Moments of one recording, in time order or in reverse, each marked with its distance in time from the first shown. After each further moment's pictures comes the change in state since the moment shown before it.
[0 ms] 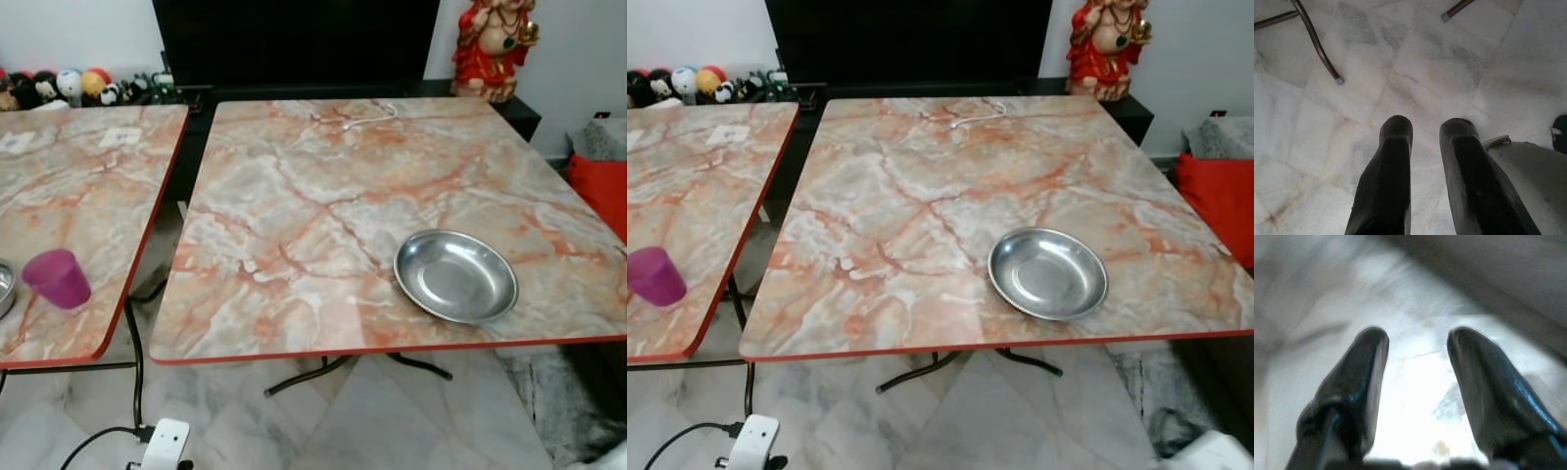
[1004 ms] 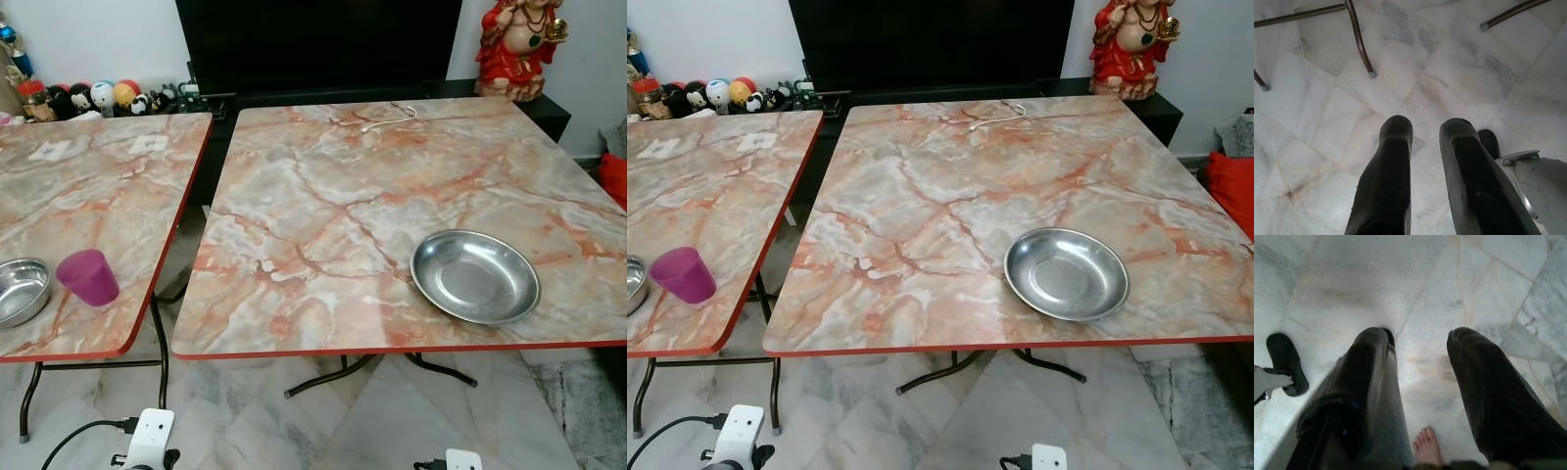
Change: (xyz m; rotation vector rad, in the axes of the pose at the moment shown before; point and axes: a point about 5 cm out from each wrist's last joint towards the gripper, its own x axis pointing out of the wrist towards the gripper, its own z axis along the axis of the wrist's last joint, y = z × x) left arm 0.001 0.018 0.010 -0.086 -0.002 0.069; right arm -0.036 0.020 -0.100 -0.466 0.416 0.320
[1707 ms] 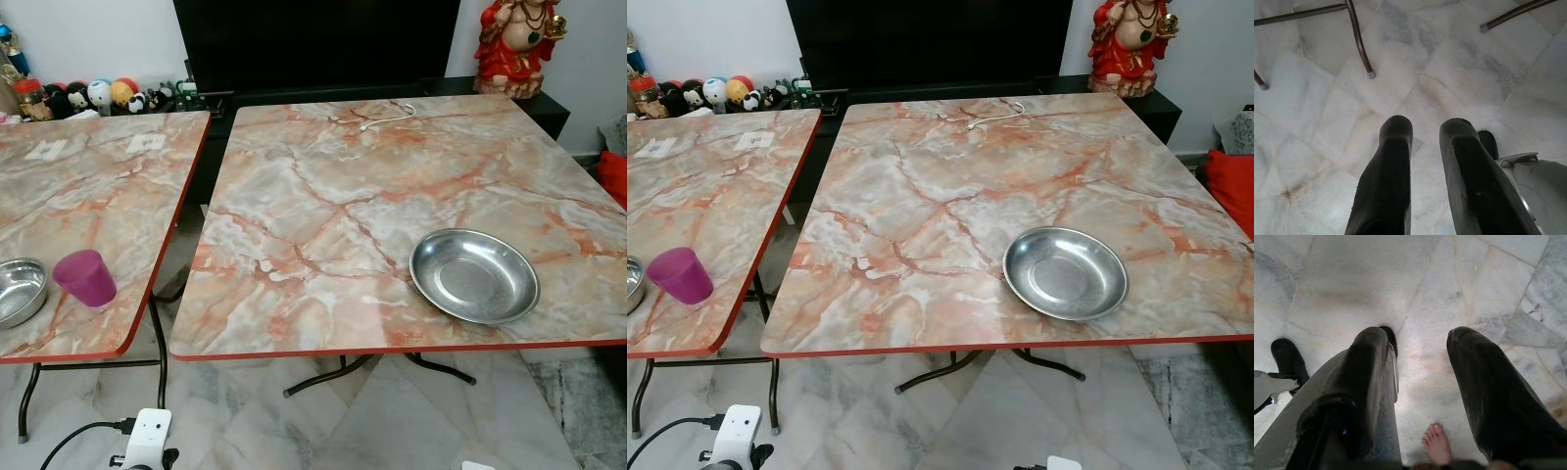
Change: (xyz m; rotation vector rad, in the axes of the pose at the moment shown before) left arm 0.000 0.001 0.000 -0.013 -0.001 0.003; right arm 0.000 -0.010 -0.005 0.068 -0.001 0.006
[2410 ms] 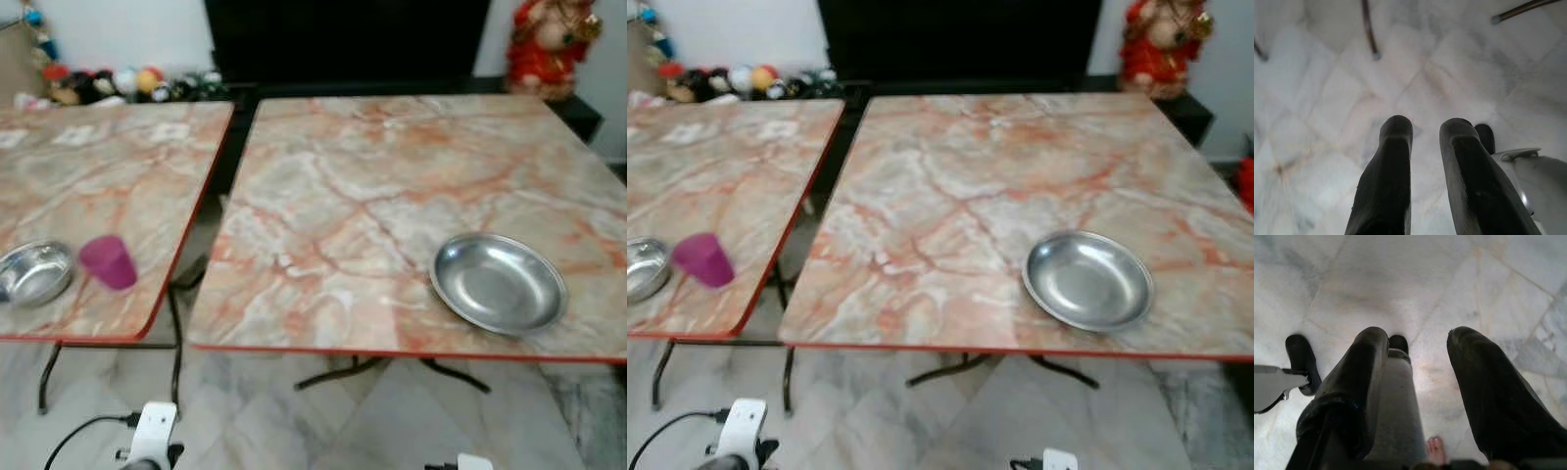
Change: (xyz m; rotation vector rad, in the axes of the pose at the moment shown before) left arm 0.002 -0.004 0.006 -0.004 0.001 -0.016; right arm 0.001 0.007 0.009 -0.011 -0.030 0.058
